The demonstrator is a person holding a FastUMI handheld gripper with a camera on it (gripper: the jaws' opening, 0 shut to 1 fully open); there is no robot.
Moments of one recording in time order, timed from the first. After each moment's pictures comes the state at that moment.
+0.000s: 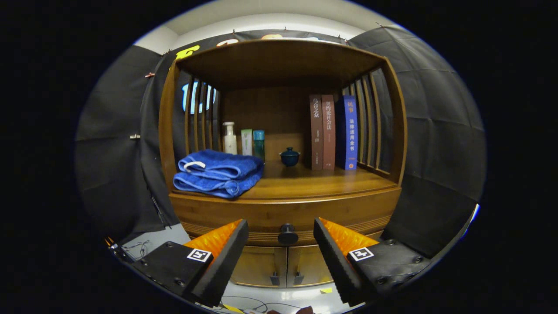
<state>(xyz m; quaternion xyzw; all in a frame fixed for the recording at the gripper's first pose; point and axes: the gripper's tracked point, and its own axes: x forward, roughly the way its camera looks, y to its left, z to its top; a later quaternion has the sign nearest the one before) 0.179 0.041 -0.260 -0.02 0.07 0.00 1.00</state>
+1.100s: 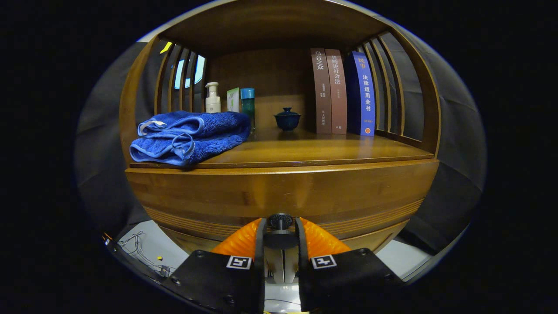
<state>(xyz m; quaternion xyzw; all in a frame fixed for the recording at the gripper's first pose) 0.255 0.014 -0.336 -0.01 0.14 -0.01 0.99</state>
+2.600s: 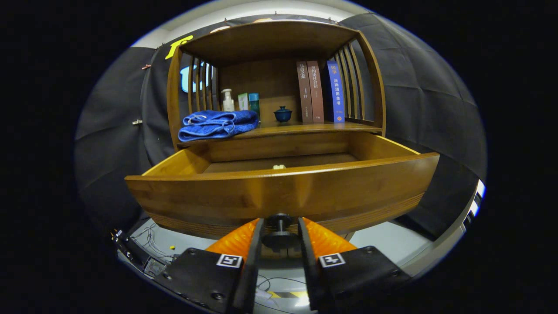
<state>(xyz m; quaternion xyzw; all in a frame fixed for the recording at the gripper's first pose) 0.085 0.004 -0.337 0.02 0.14 0.00 0.99</state>
